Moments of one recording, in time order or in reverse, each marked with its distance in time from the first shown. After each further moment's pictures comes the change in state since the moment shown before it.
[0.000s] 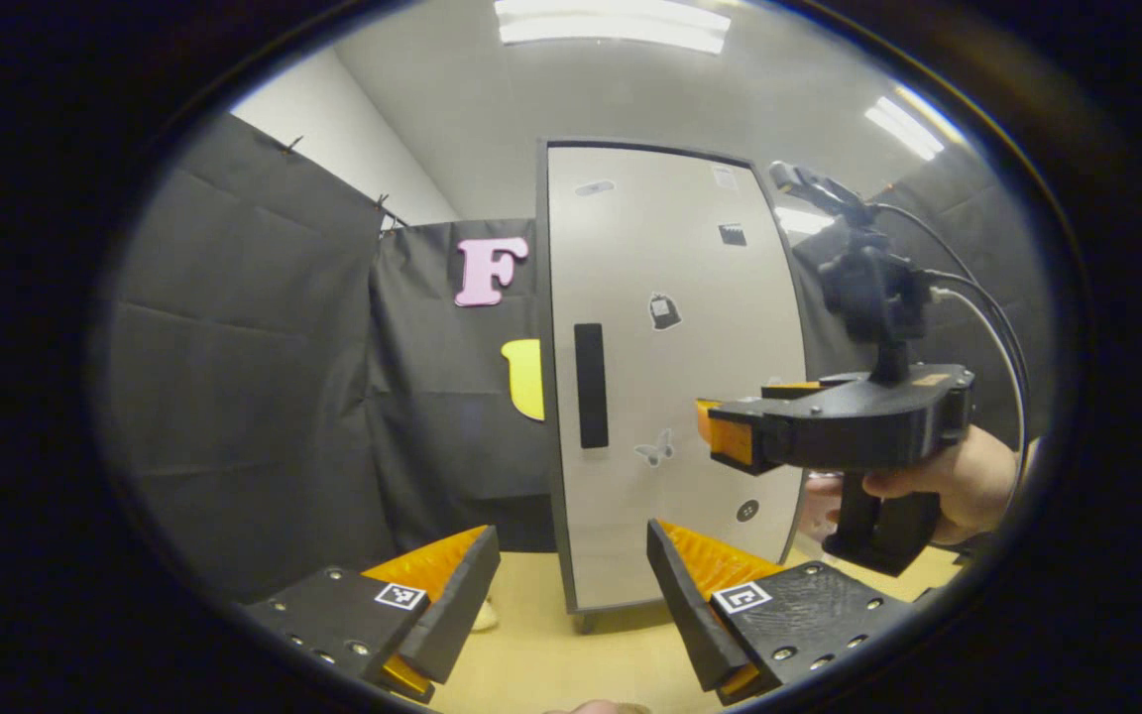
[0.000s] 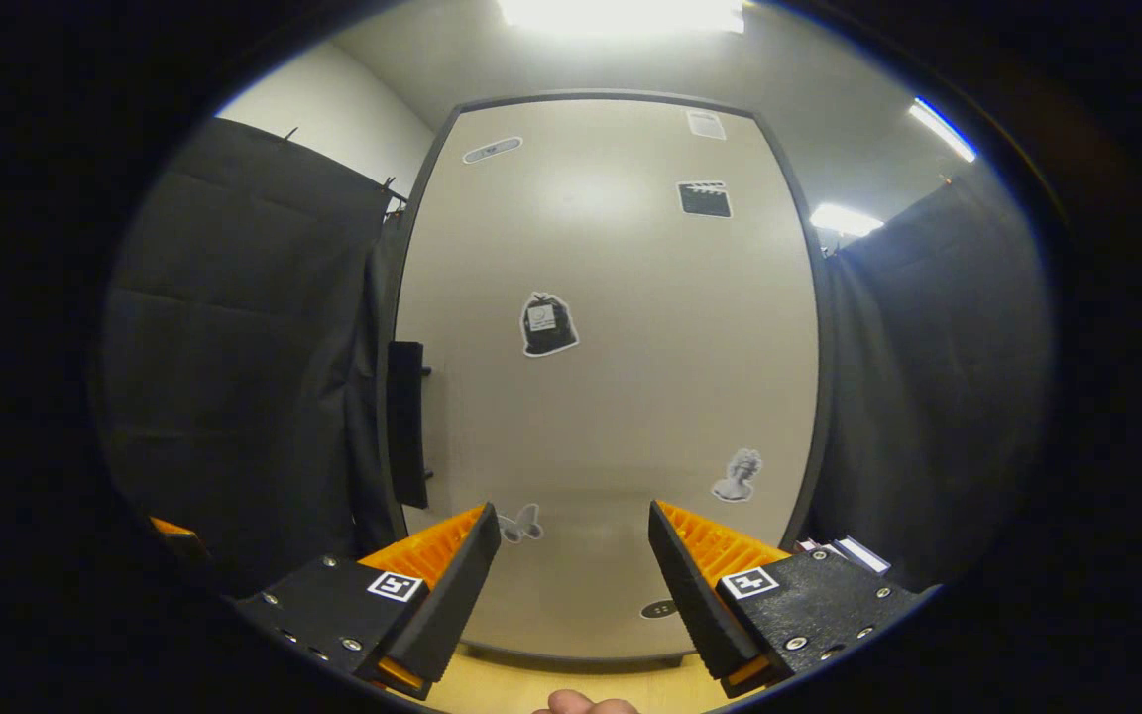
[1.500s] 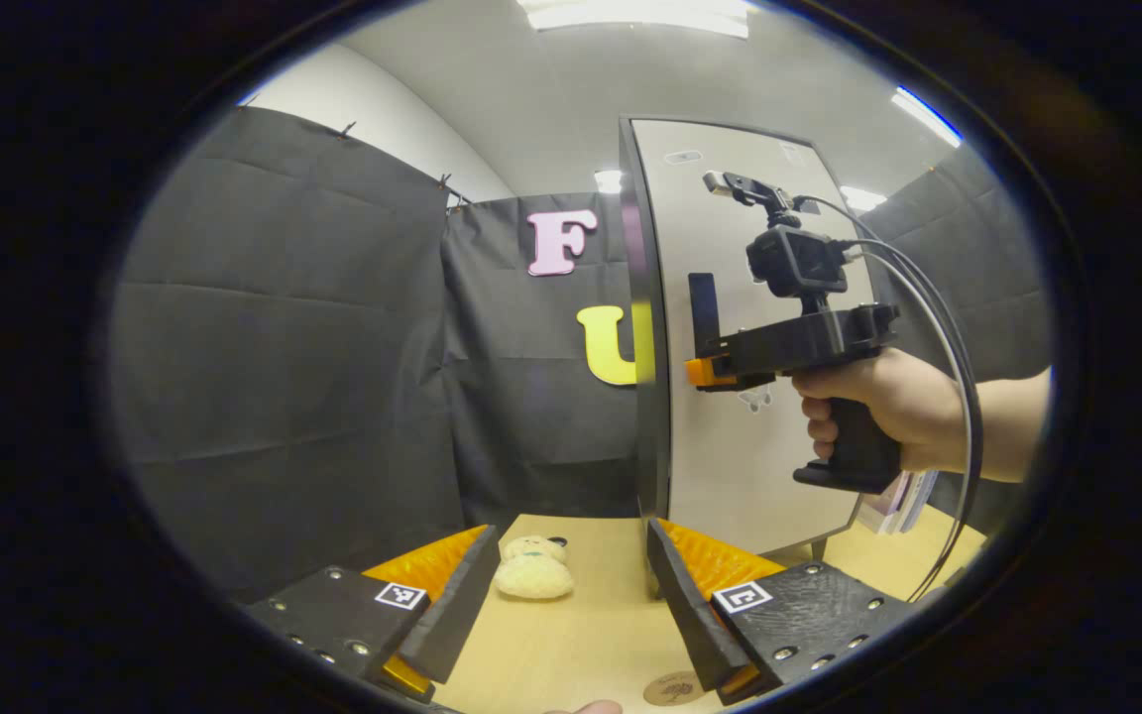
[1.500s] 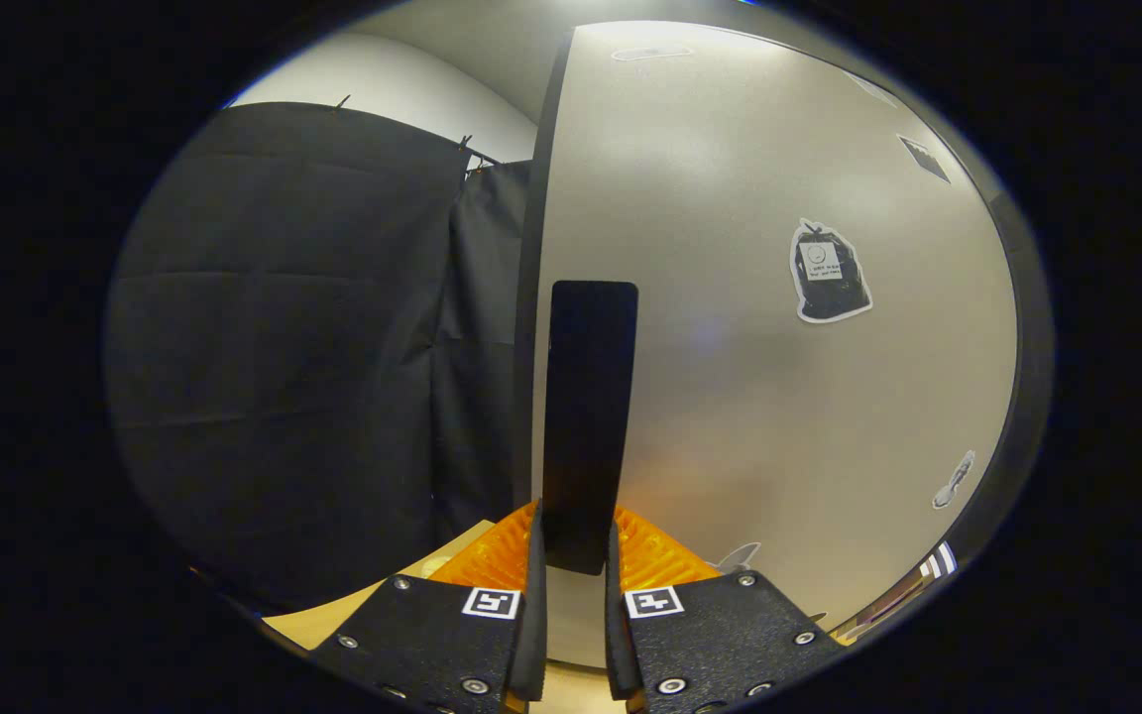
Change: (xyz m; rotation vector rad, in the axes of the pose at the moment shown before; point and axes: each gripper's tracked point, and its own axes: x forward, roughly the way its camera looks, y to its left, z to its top) left arm -0.025 0.086 -0.052 -0.019 0.089 0.163; right arm 0.072 0.118 -0.021 -0.027 0.140 0.250
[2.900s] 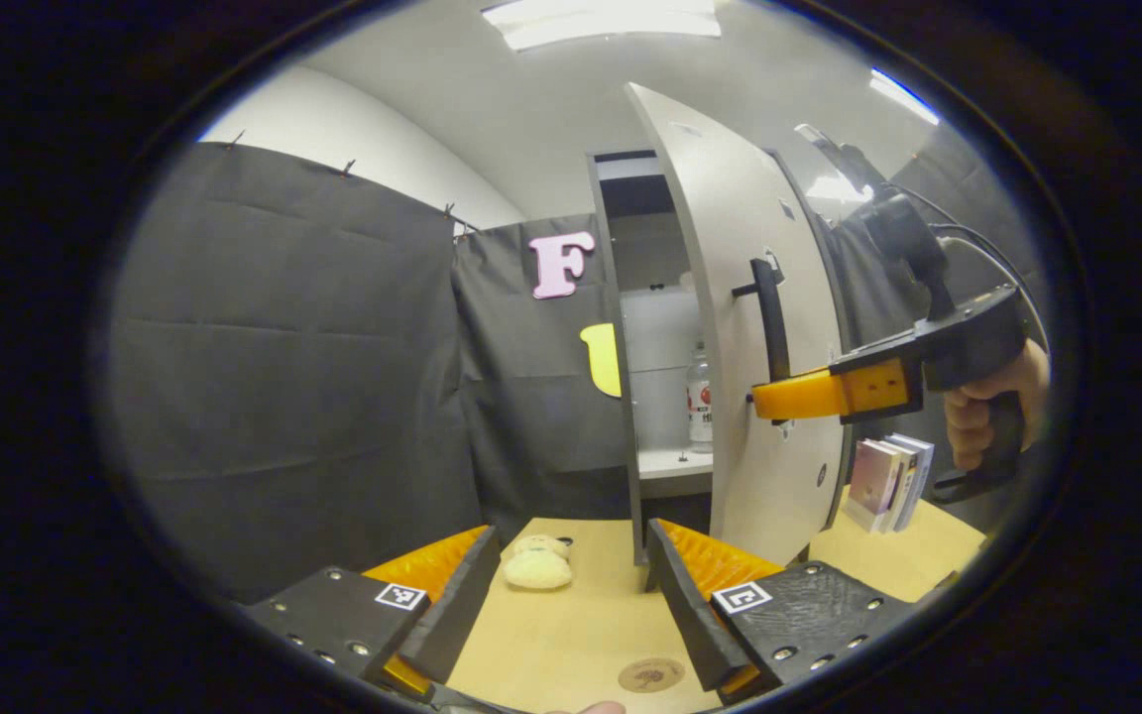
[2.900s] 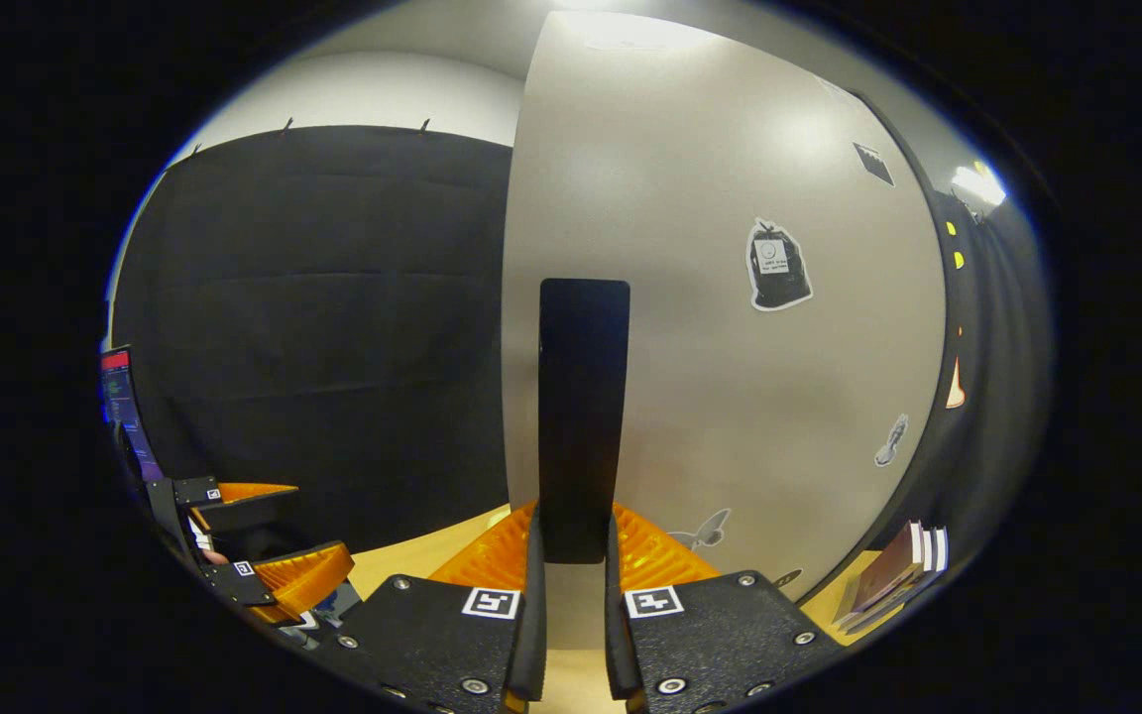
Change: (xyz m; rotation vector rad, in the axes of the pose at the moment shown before) left arm -0.083 -0.068 0.030 0.044 -0.031 0.094; right arm -0.041 -0.030 -0.014 -0.021 0.034 0.334
